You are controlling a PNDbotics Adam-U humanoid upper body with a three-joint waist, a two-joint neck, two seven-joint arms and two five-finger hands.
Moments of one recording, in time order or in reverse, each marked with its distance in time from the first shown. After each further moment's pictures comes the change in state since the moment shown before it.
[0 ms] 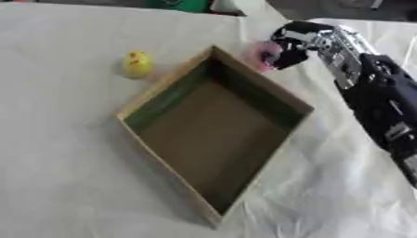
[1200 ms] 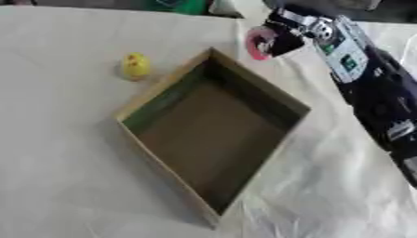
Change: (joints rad) left arm 0.000 0.000 0.000 0.000 0.001 -0.001 -0.005; right arm 0.008 -0.018 0.010 -0.195 -0.246 0.144 -0.089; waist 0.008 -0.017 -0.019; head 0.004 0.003
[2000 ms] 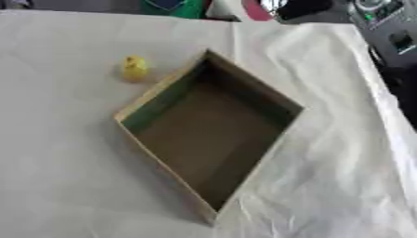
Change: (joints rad) left arm 0.001 0.002 0.000 0.000 0.007 -0.001 -0.001; right arm 0.111 -0.152 0.081 -0.596 -0.160 0.074 0.012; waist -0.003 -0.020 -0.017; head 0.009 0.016
